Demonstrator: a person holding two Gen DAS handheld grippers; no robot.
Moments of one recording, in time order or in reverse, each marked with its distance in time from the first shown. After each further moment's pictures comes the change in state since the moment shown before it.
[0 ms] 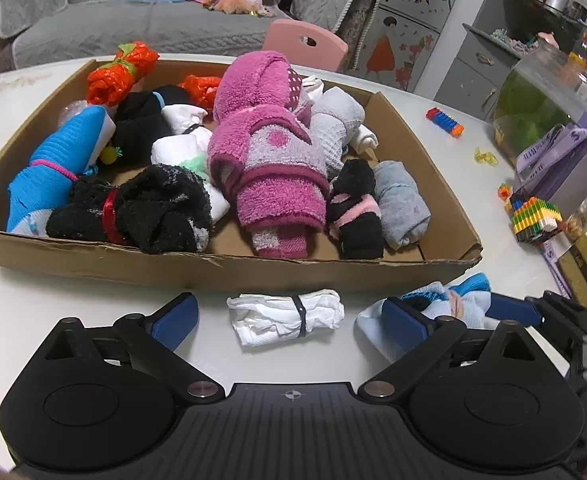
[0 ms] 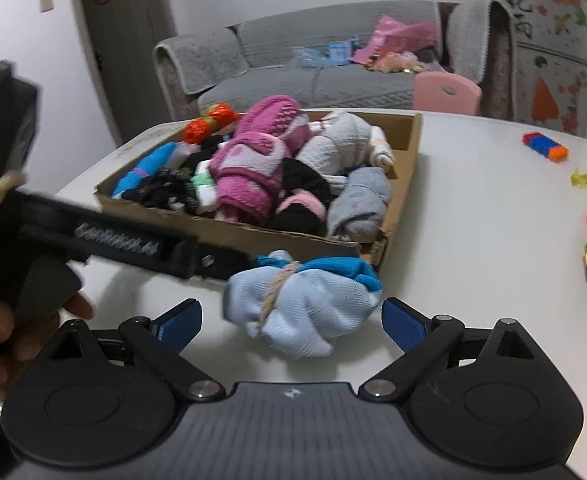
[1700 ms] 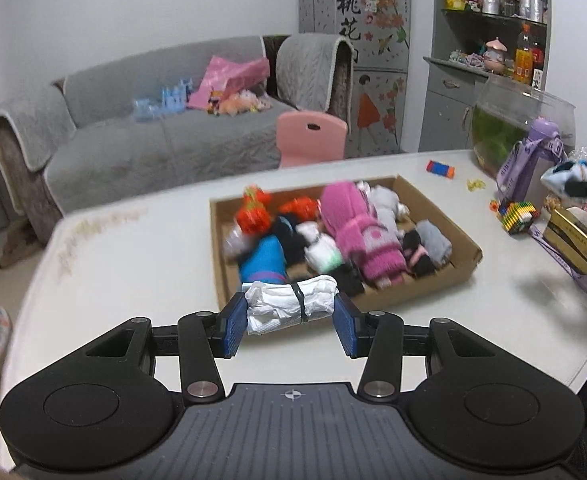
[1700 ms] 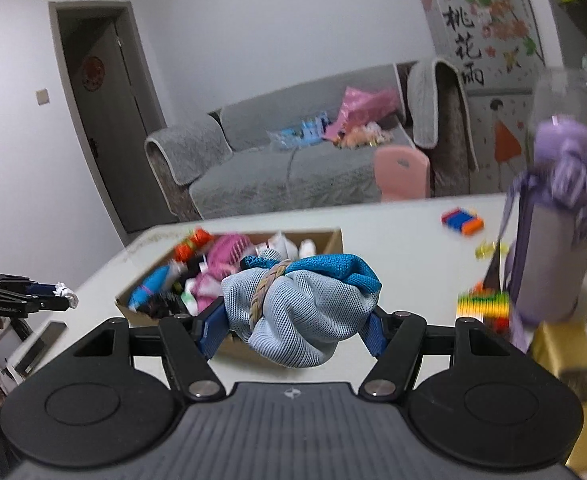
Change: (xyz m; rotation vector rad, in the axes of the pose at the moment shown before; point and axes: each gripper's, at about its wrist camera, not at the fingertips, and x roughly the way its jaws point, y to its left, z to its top) left arm -0.182 0.084 0.012 0.289 -0.219 0.078; right arm -0.118 -0.066 0.064 0.060 -0.213 0.043
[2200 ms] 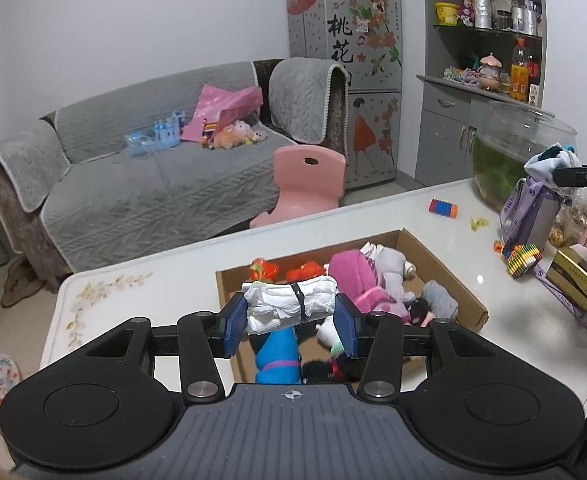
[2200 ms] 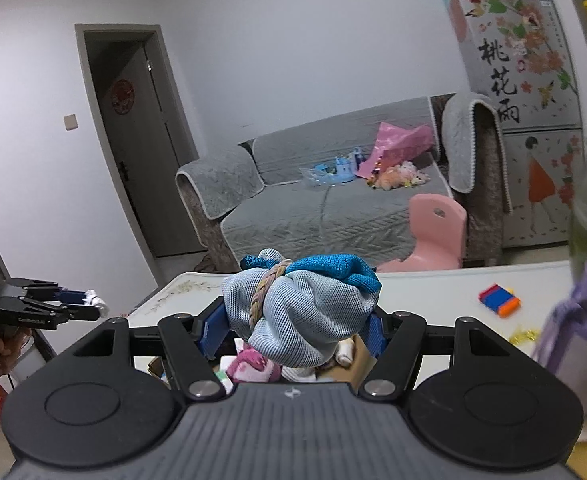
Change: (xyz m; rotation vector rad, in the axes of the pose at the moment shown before) left arm 0.010 0.011 0.071 0.044 -0.042 -0.013; right arm 0.029 0.009 0.061 -0.026 -0.050 0.097
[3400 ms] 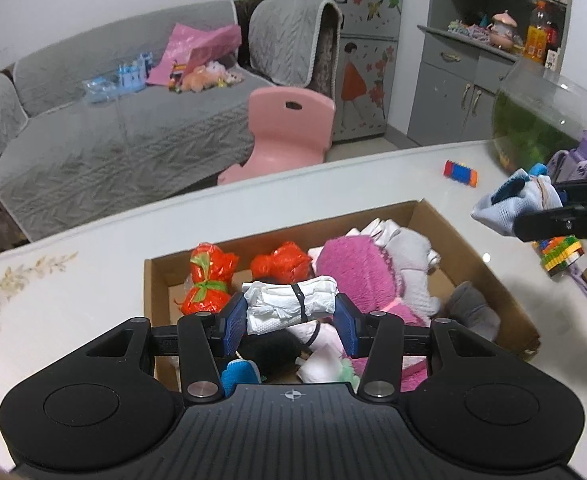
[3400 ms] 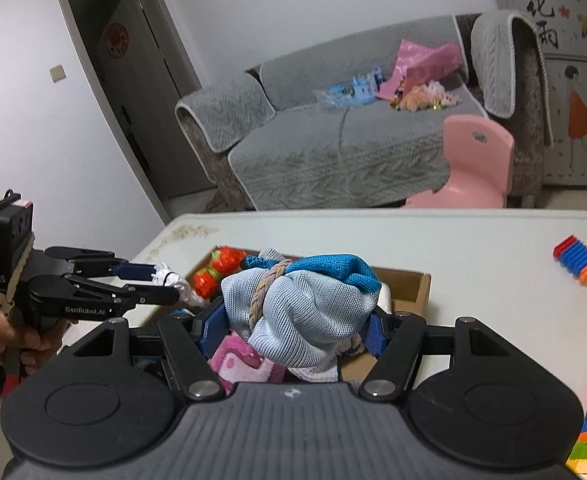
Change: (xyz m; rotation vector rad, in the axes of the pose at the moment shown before) left arm 0.156 -0.005 0.010 -0.033 0.166 -0.073; right arm 0.102 -0.005 -0.019 0.048 0.236 0.044
